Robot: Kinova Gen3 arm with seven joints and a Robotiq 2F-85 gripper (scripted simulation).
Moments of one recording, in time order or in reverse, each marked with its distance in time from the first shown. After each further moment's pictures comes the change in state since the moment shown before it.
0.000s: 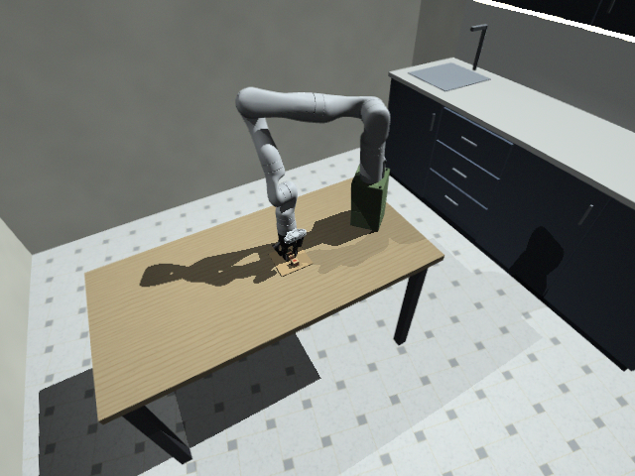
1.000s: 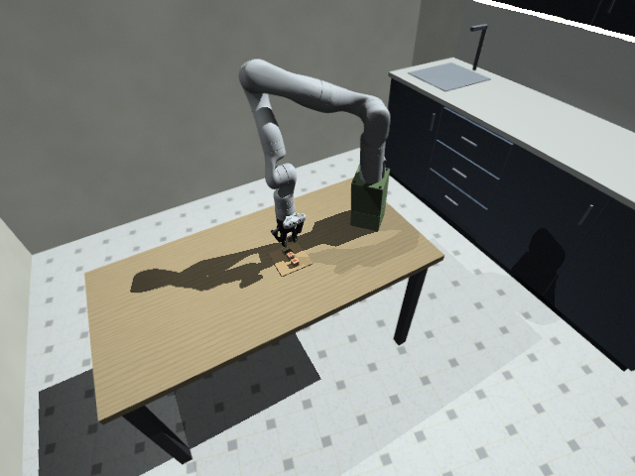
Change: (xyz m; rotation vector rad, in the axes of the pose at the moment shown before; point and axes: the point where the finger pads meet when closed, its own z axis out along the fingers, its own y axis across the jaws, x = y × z) arm 0.000 -0.004 -0.076 0.011 -0.010 0.002
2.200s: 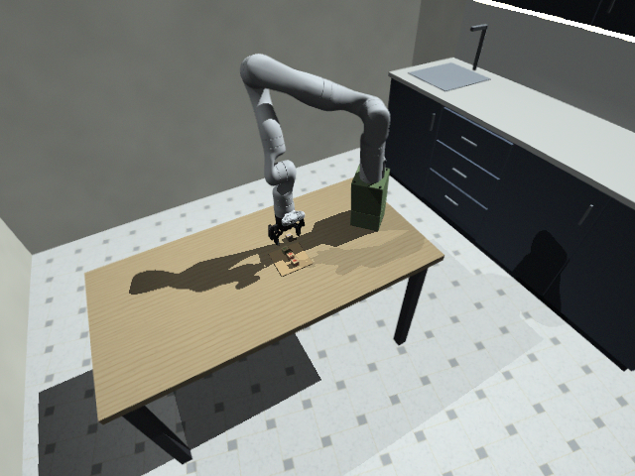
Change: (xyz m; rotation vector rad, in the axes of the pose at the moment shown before) arm -0.002 0.004 -0.013 -0.011 -0.004 0.008
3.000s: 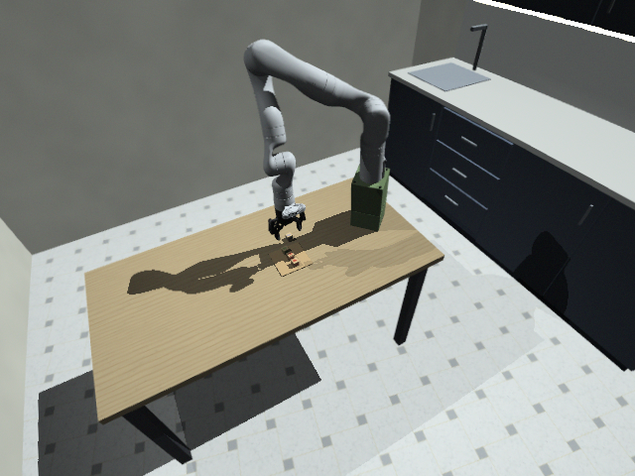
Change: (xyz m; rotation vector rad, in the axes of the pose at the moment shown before) arm 0.009 -0.002 -0.036 0.006 0.022 -0.012
